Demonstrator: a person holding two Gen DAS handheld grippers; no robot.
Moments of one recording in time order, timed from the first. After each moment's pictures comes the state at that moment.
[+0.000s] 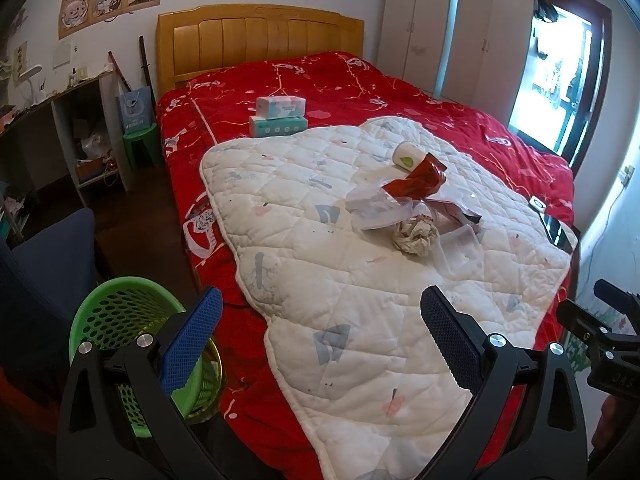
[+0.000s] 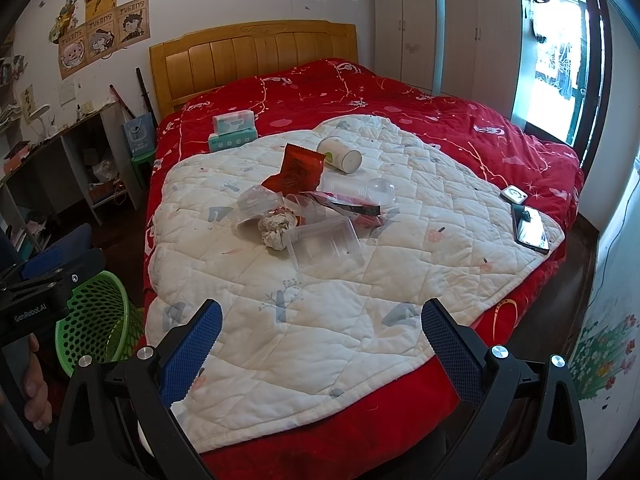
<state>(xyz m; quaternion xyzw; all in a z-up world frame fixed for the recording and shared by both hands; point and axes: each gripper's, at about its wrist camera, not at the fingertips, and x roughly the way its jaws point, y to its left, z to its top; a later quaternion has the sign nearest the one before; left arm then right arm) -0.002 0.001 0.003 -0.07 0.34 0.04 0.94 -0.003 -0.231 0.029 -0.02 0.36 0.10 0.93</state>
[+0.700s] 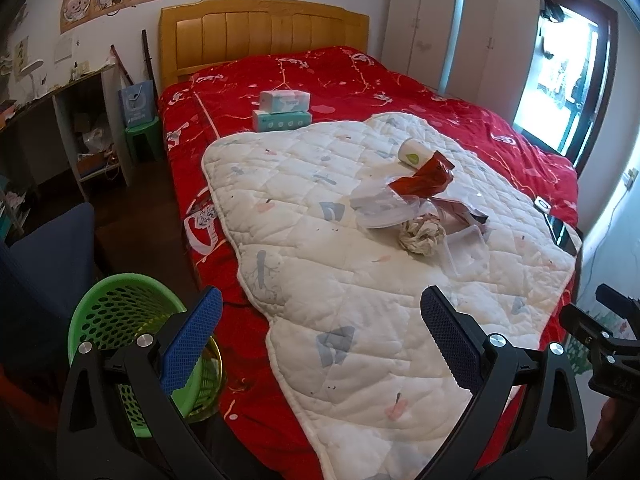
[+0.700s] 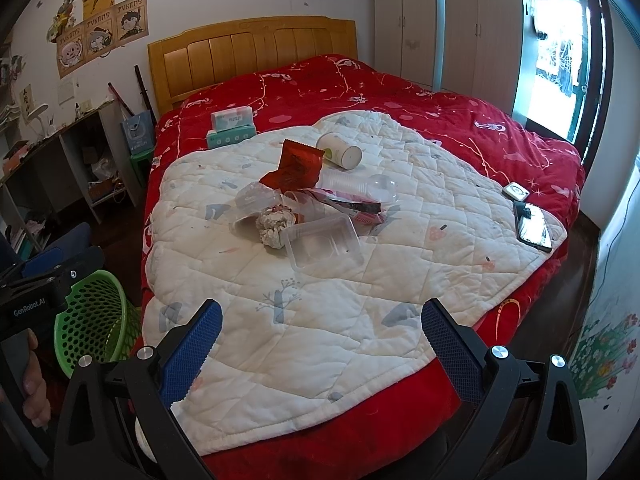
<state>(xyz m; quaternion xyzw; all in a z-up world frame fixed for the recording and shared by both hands) 0.008 0.005 -0.001 -0.07 0.35 0.04 0.93 0.000 -0.232 0.023 -0.02 0.37 0.10 0.92</state>
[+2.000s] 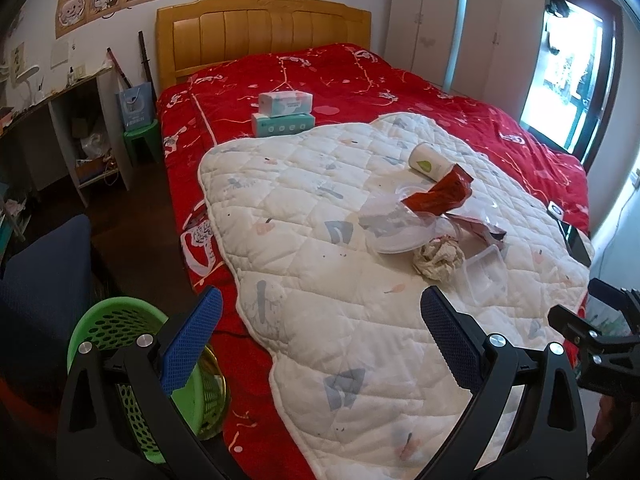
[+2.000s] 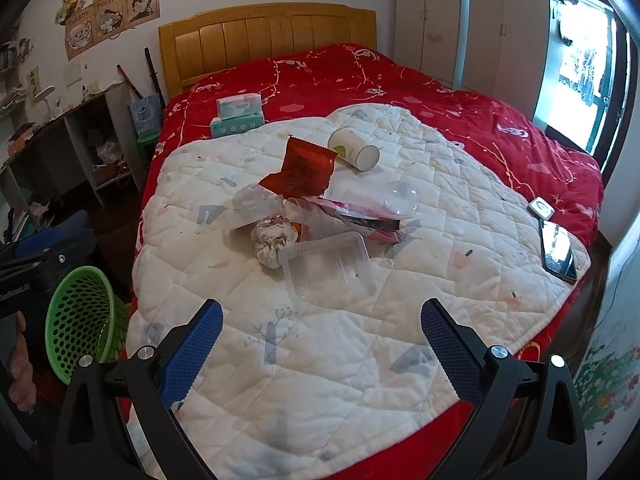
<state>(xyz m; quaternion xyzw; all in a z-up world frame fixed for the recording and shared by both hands) 0.058 0.011 -0.001 -0.07 0.36 0.05 0.93 0.071 -0.218 0.010 -0.05 0.39 0.13 0.91</state>
